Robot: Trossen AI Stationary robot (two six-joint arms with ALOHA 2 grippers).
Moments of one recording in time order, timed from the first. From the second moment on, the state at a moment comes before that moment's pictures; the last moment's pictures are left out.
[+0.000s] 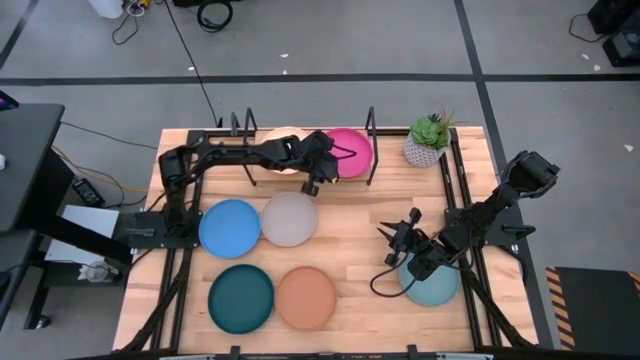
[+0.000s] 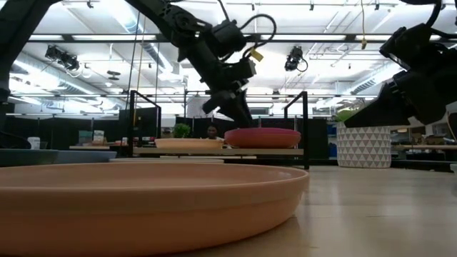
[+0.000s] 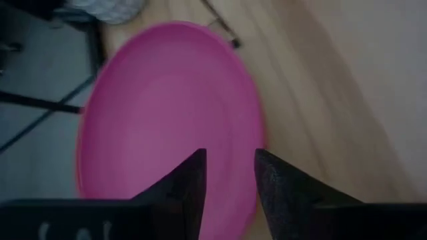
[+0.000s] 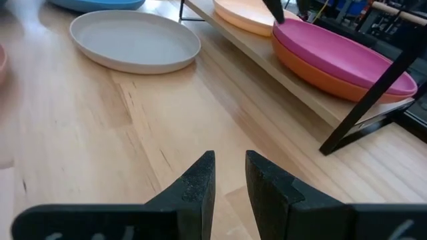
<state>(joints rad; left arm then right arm) 0.32 1.92 1.41 -0.29 -0.05 0.82 0.63 1.42 0.36 0.16 1.11 0.62</state>
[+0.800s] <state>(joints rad) -0.01 1.86 1.40 -0.95 0.06 -0.08 0.56 1.42 0.36 0.44 1.01 0.11</state>
